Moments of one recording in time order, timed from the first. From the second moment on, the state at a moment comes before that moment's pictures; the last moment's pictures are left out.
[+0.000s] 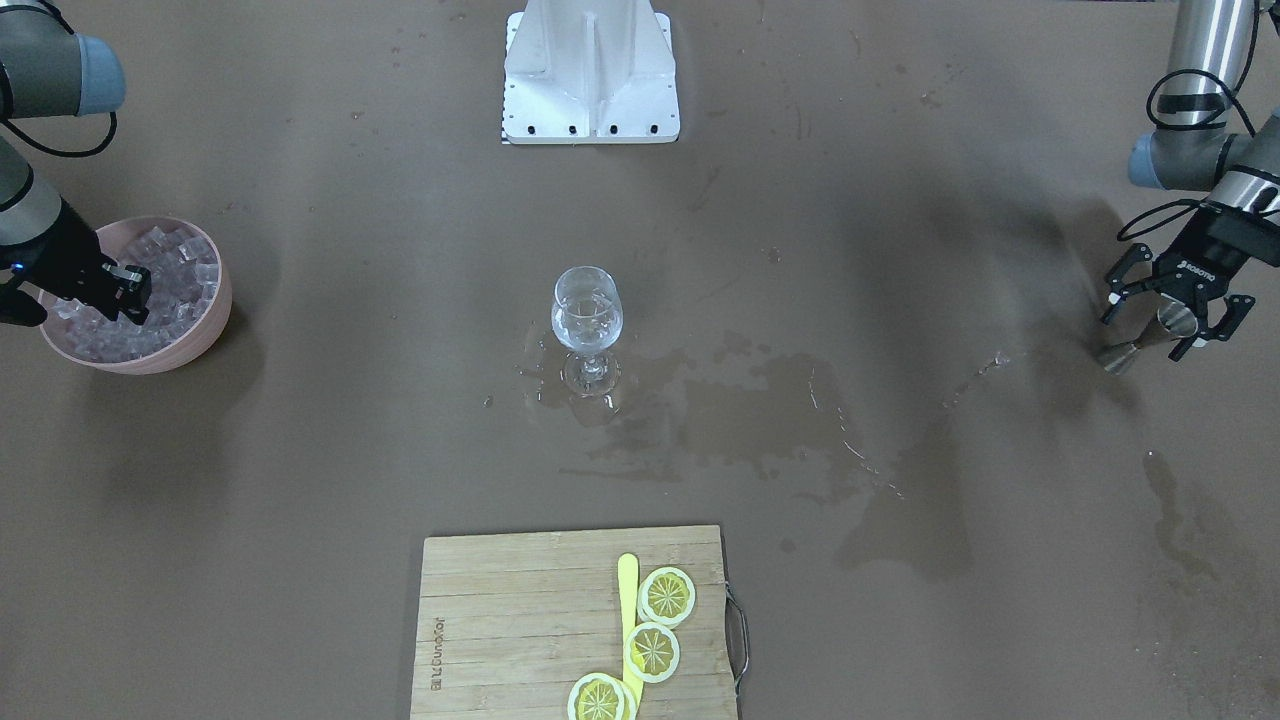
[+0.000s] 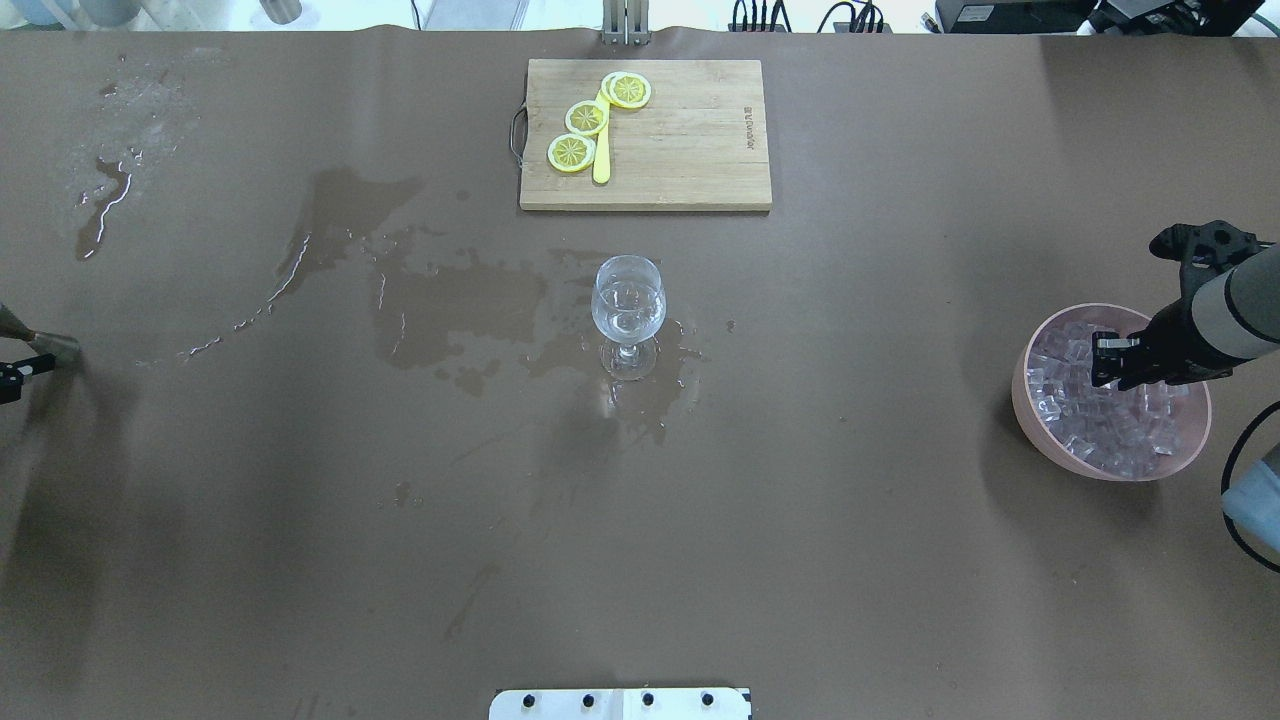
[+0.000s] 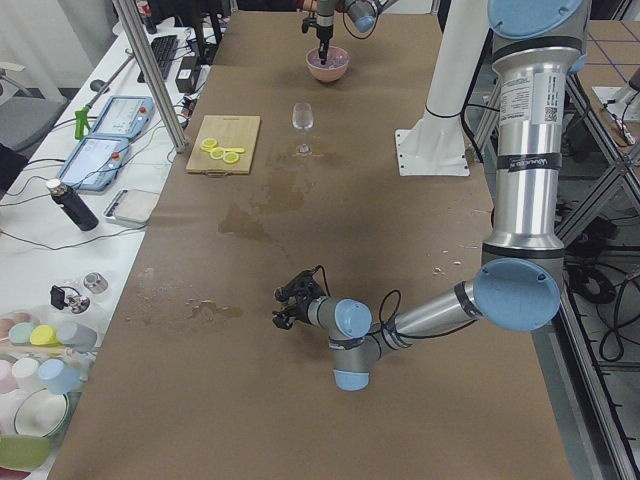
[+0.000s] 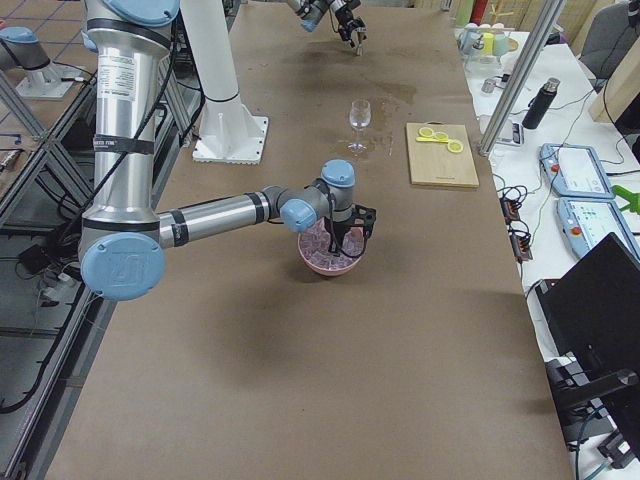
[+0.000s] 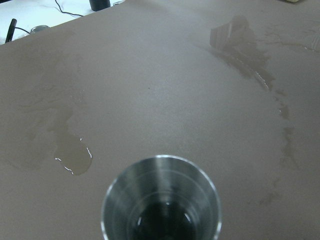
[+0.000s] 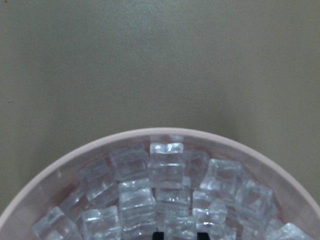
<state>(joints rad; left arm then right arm) -0.98 -1.54 -0.98 -3.58 -1.89 -0.47 0.91 -1.65 1.85 -1.22 2.09 1.00</state>
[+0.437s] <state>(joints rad) -0.97 -1.55 -0.95 -3.59 -1.85 -0.48 0.90 -1.64 1.85 -1.22 2.08 1.00</state>
